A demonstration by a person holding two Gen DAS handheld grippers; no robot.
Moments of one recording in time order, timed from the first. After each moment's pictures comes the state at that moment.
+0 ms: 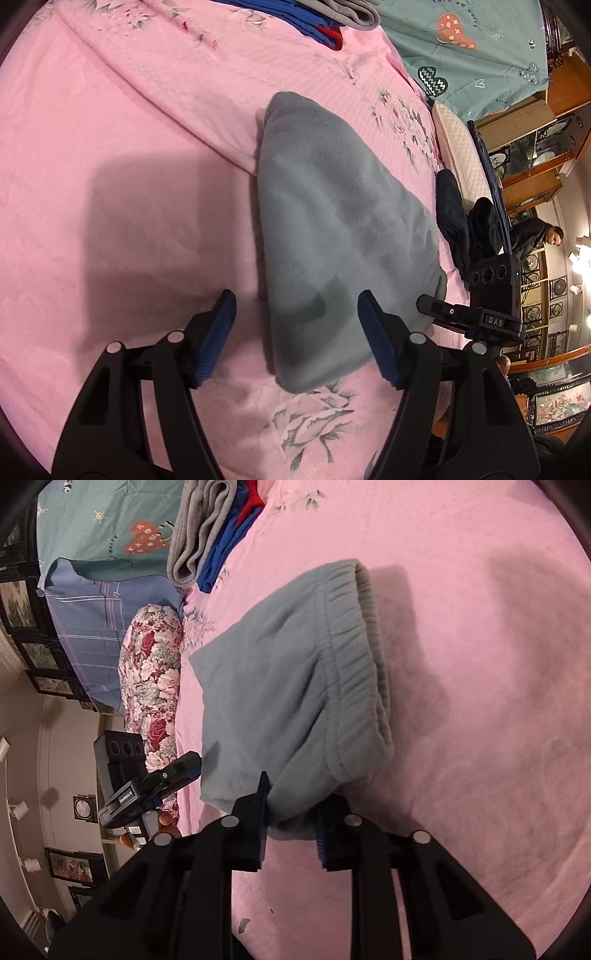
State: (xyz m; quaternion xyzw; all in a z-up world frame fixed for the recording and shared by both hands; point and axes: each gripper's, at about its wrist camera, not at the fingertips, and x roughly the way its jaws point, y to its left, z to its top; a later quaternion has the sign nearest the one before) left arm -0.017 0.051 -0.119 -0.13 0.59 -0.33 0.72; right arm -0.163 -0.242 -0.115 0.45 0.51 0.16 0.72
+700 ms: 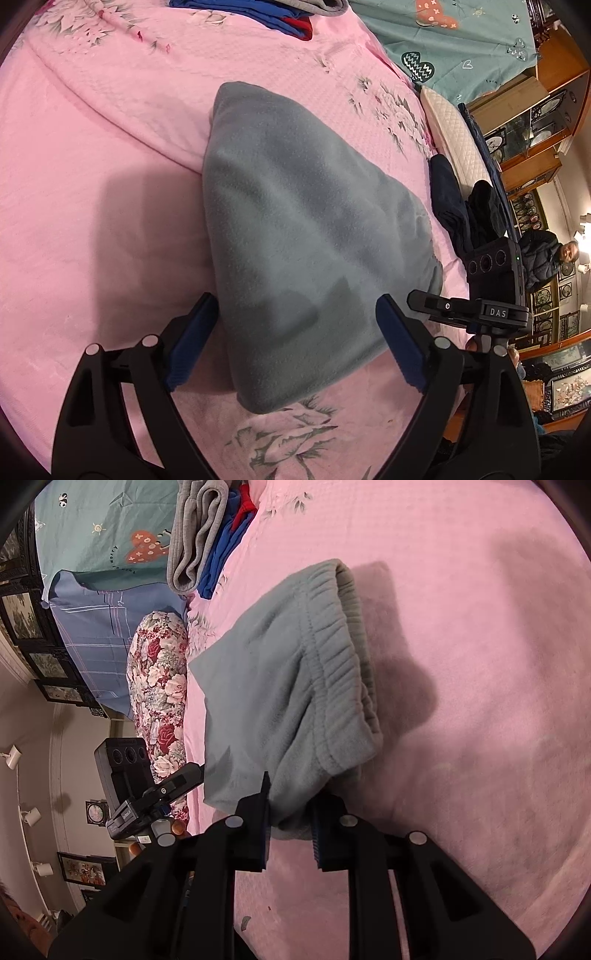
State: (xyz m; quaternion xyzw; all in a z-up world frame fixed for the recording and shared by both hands) left arm -0.029 0.017 -0.118 -0.10 0.57 -0.35 0.73; right arm -0.161 -0.249 -0.124 0.47 0.50 0.17 0.71
